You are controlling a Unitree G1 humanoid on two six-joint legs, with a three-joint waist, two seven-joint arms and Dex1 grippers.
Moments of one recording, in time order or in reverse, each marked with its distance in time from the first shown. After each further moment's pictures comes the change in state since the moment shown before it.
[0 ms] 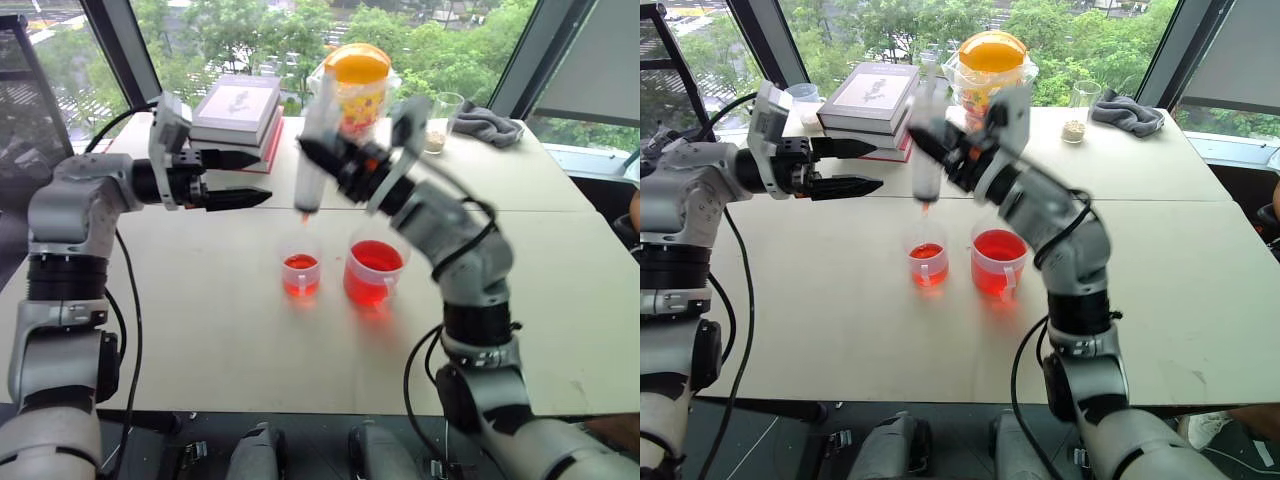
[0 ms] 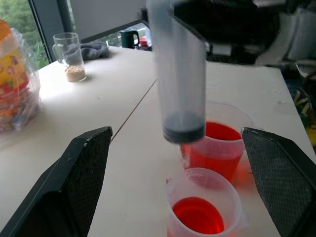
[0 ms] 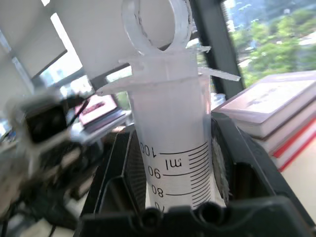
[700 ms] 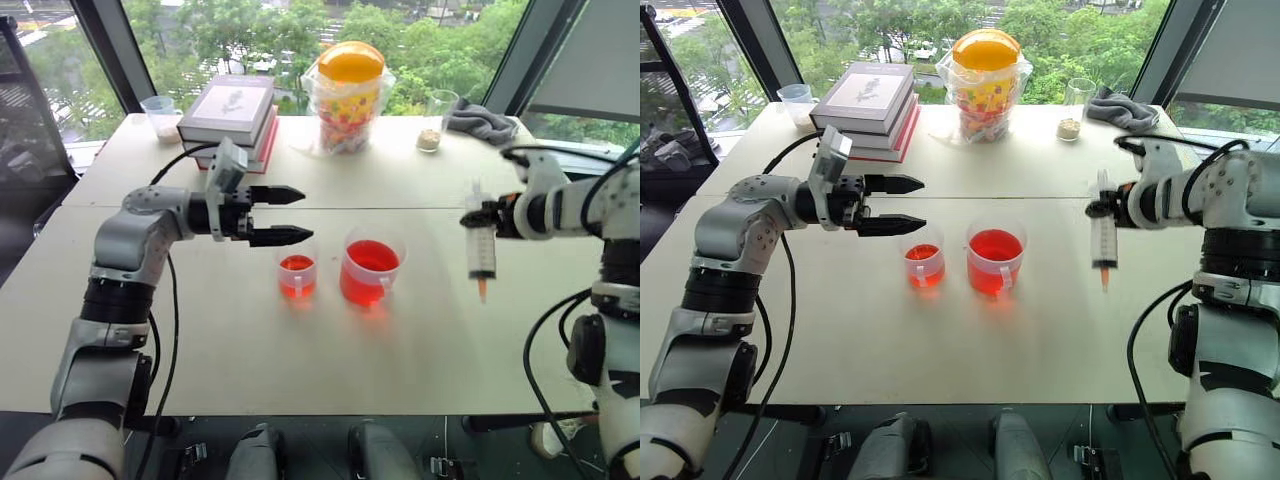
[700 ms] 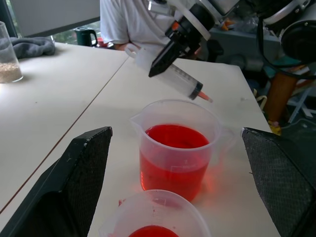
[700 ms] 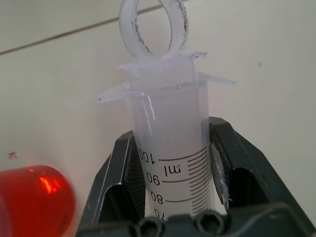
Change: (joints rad) left arm 0.108 -0.126 -0.076 -0.111 -0.002 -0.023 0.033; right arm -0.007 -0.609 0.079 0.482 -0.094 0.747 -0.058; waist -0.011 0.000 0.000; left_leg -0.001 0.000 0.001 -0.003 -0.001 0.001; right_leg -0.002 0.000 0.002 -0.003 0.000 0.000
